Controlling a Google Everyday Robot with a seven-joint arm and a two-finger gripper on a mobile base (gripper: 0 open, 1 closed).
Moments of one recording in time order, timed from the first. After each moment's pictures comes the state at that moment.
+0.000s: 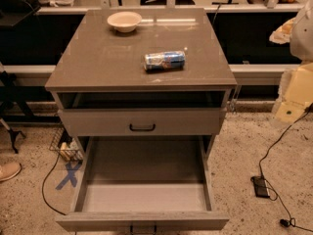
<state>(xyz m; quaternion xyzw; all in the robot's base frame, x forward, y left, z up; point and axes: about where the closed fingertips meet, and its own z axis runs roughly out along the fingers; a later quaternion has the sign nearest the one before) 0.438 -0.214 0.985 -0.60 0.78 -0.04 0.17</state>
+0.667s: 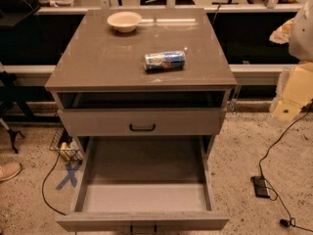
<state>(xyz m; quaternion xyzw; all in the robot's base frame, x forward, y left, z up) 0.442 -0.216 0.982 -0.59 0.79 -0.04 0.18</state>
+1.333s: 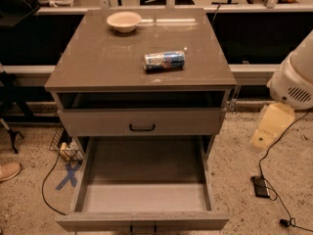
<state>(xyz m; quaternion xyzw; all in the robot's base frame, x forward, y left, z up) 0.448 -0.235 0.880 -0.50 0.86 0.01 0.12</state>
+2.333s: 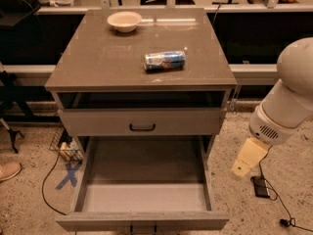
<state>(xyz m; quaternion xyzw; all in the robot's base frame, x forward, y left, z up) 0.427 -0.230 0.776 -0.44 0.90 0.04 0.06</state>
